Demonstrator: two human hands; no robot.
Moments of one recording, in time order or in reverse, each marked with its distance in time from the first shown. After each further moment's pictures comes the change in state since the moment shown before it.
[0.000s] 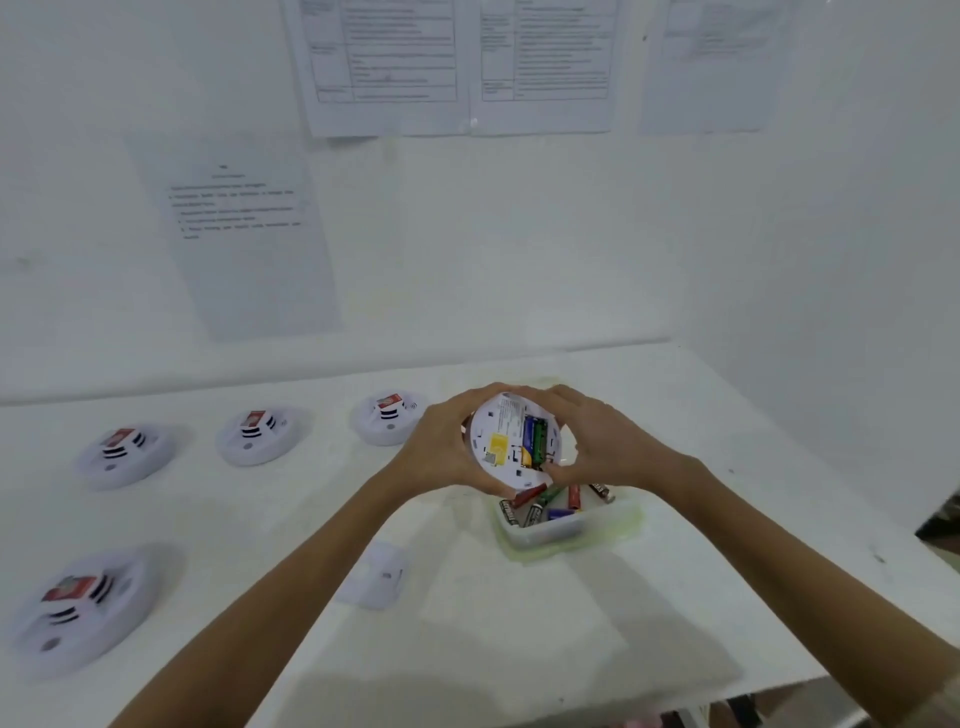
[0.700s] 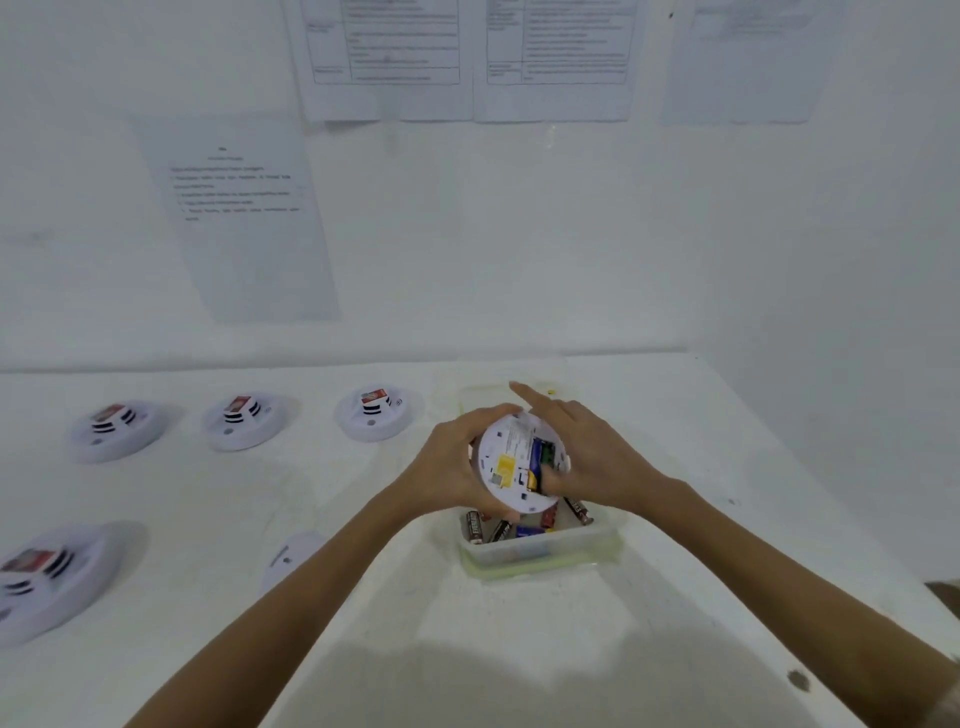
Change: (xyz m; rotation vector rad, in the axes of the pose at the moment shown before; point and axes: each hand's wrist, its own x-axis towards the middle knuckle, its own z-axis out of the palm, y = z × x) left_hand 0.016 -0.005 0.046 0.042 0.027 -0.033; right_hand 0.004 0.054 0.014 0.051 0.055 -0.068
